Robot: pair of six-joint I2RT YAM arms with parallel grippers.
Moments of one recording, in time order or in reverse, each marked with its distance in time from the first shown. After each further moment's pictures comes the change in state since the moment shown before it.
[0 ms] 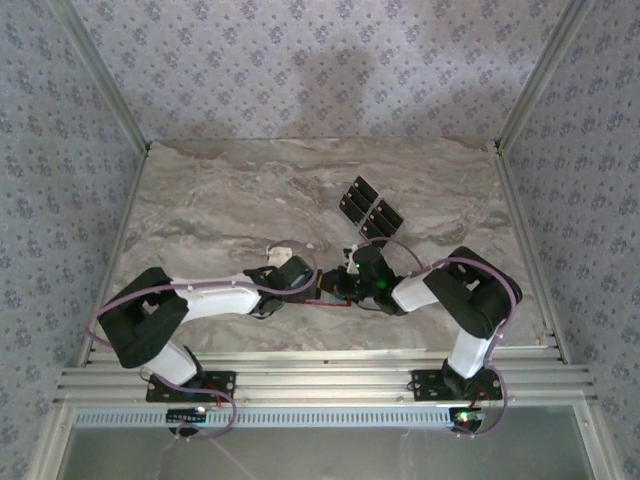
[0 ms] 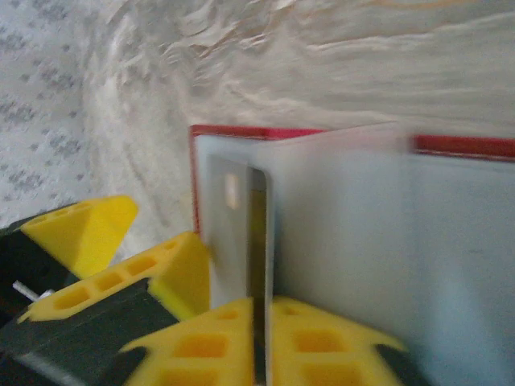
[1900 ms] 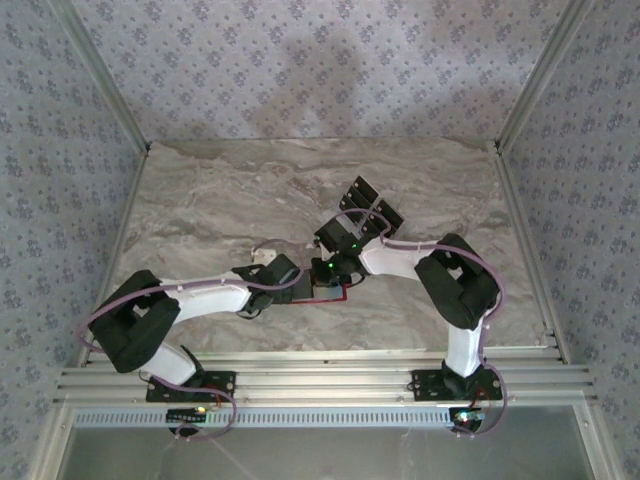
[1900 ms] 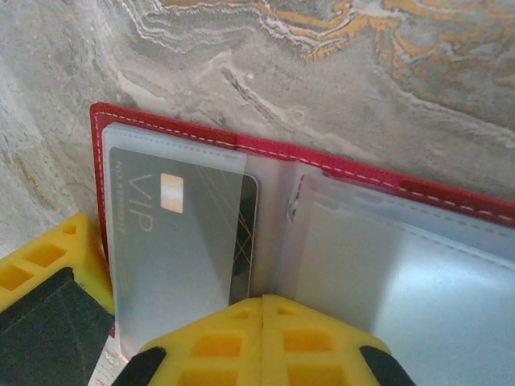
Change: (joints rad) left arm 0.087 -0.037 -0.045 -0.084 0.008 0.010; right arm 0.060 0.122 0.544 -0.917 0.120 -0.418
